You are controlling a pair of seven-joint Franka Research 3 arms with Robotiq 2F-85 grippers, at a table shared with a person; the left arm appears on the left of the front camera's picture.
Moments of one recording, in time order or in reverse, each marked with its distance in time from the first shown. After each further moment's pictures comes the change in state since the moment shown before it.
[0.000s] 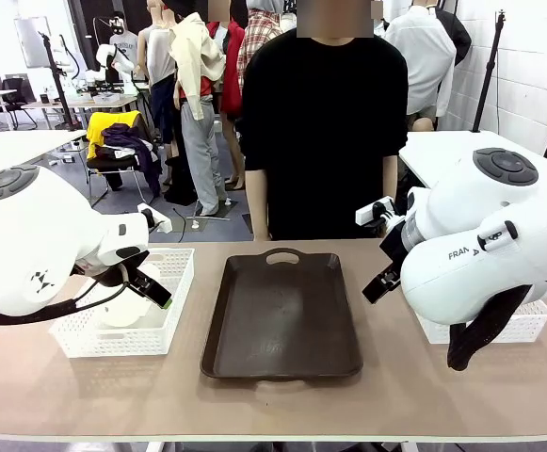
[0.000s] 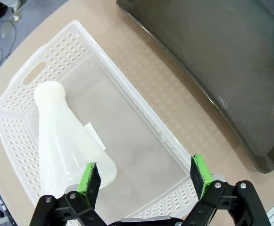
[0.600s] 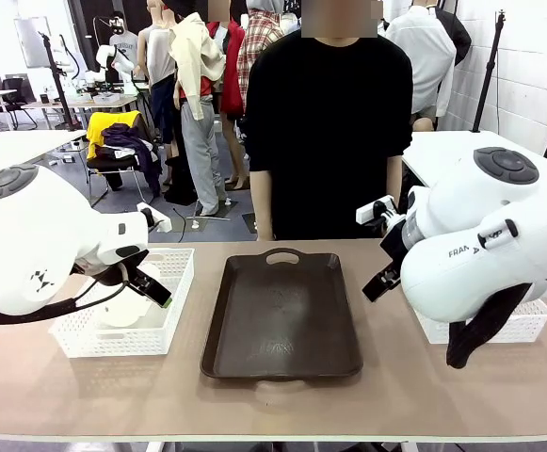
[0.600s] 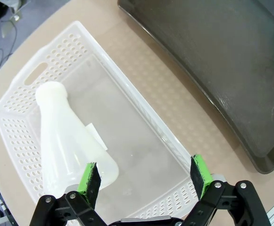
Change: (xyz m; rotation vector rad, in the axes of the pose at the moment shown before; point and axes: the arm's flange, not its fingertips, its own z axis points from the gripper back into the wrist) left arm 0.002 0.003 0.004 0.004 -0.009 0.008; right arm 0.004 -0.004 0.005 0.001 -0.008 -0.020
